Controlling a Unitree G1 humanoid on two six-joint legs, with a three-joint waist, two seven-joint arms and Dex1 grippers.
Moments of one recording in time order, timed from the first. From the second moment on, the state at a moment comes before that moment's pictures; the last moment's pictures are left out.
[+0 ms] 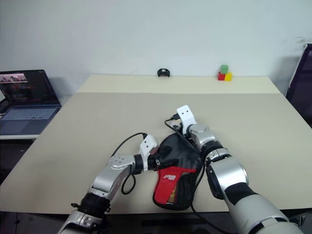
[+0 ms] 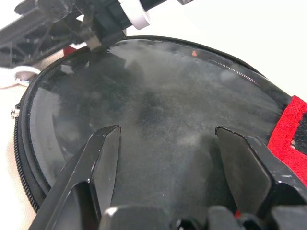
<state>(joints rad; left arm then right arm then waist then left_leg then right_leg) -0.44 0.30 -0.20 0.16 -0.15 0.30 -0.86 -1.21 -0.06 0.04 1.31 -0.04 0.10 0.34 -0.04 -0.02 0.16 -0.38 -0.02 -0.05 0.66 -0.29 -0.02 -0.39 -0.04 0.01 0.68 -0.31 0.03</state>
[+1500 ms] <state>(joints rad) -0.58 0.27 -0.25 0.41 -0.10 0.18 -0.87 -0.74 -0.47 0.03 0.40 -0.01 0.56 0.61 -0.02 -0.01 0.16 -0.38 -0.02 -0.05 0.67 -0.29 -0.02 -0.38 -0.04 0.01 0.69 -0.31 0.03</state>
